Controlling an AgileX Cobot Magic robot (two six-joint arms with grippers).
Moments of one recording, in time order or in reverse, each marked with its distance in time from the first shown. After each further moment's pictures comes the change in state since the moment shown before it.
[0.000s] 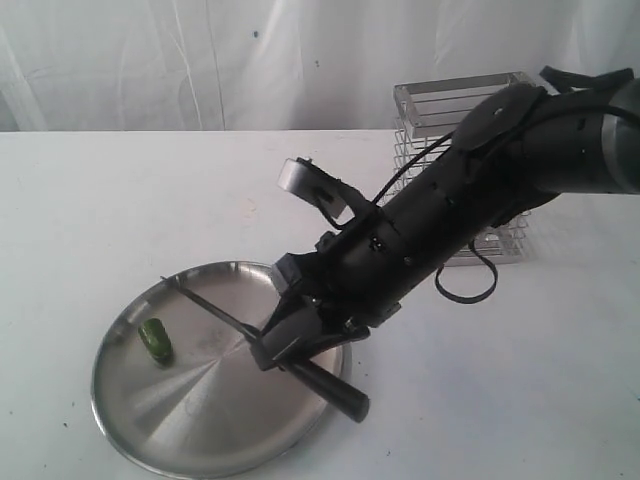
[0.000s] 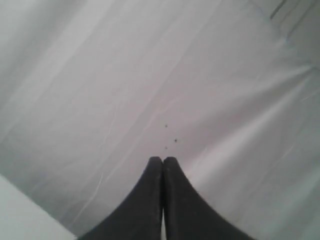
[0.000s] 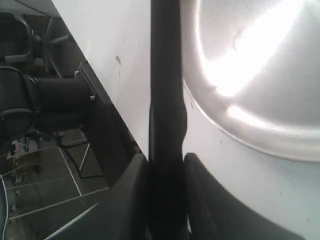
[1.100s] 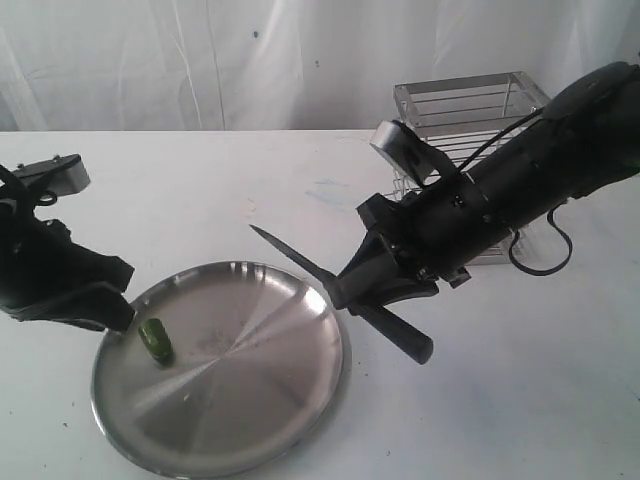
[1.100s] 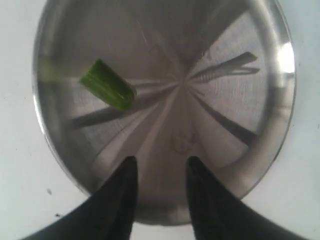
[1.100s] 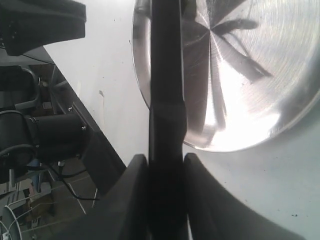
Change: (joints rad) left arm -0.050 1.338 -0.803 0.007 1.257 0.605; right arm -0.224 0.000 -0.002 -0.013 0.069 -0.009
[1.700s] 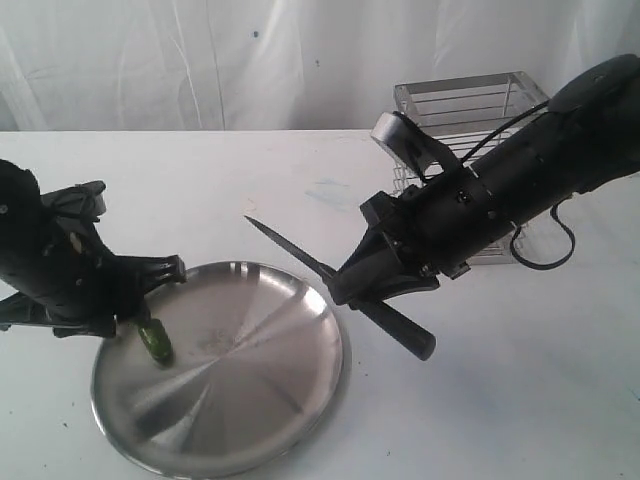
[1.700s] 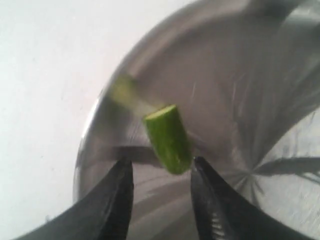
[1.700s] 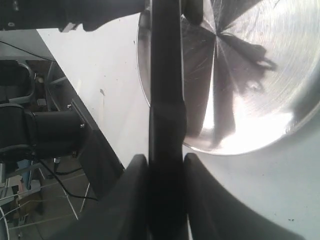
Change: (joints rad) left arm -0.219 0.155 0.004 0.550 -0.275 -0.988; right arm 0.000 -0.021 0.000 0.000 0.000 -0.040
